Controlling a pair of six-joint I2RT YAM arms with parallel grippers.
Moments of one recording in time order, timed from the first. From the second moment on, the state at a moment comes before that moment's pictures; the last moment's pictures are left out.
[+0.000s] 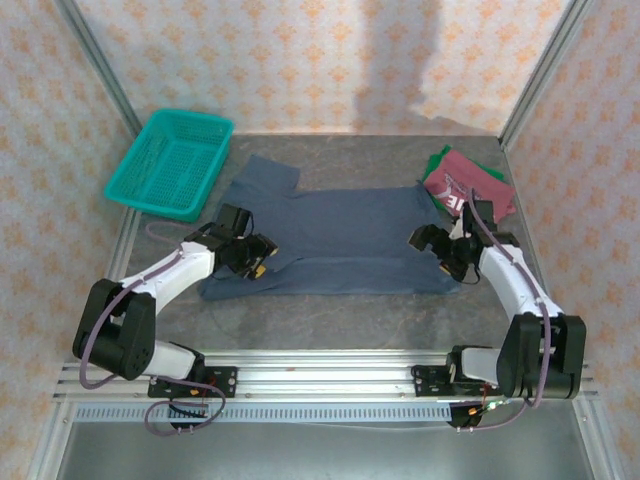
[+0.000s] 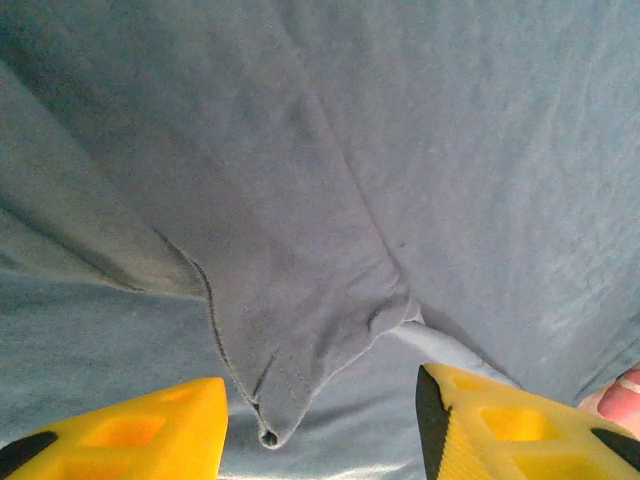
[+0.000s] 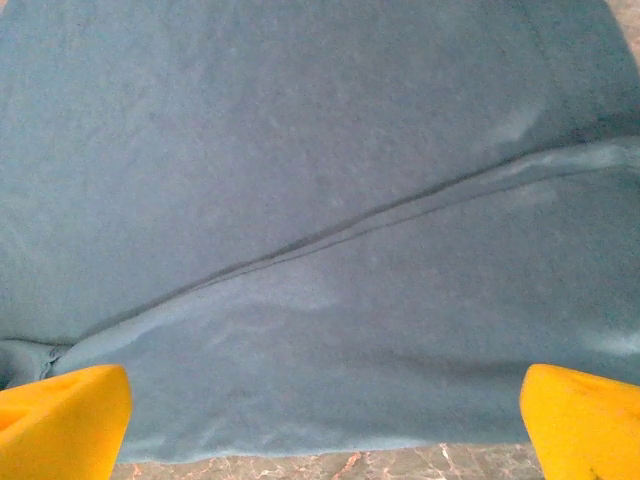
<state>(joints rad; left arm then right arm) -0.28 1.40 0.79 -0.45 0.27 -1.24 -0.05 1.27 0.82 -0.68 -0.39 0.53</state>
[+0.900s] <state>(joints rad) -0.32 1.51 0.77 -0.34 0.25 -1.35 0.03 1.53 0.93 -0.59 -0.42 0.57</state>
